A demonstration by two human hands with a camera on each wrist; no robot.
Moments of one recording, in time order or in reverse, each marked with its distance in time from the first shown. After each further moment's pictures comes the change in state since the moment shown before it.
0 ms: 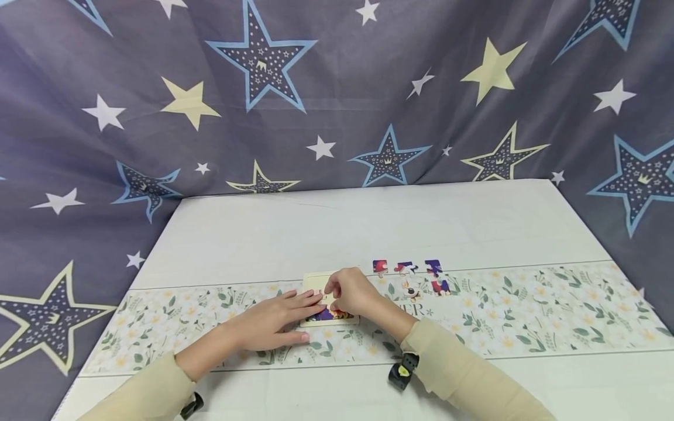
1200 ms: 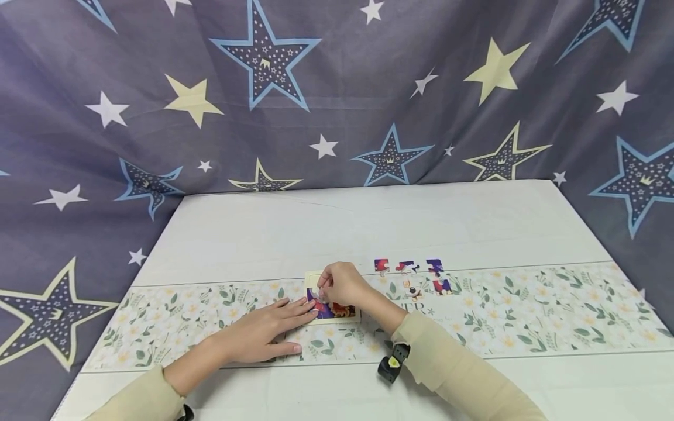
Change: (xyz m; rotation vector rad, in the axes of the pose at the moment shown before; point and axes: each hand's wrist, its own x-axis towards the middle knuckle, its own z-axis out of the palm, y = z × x) left_hand -0.023 0.004 0.008 -0.013 -0.005 -0.020; right_hand 0.014 -0.012 -0.001 0.044 -0.013 -0.010
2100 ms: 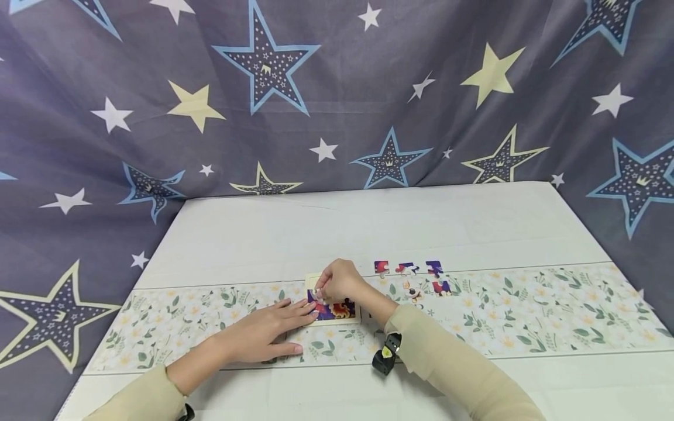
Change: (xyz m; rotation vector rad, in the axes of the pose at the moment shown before) left_hand 0.002 0.003 -0.003 0.016 -0.013 -0.017; right_hand 0.017 0.001 0.006 0.141 -0.018 0.238
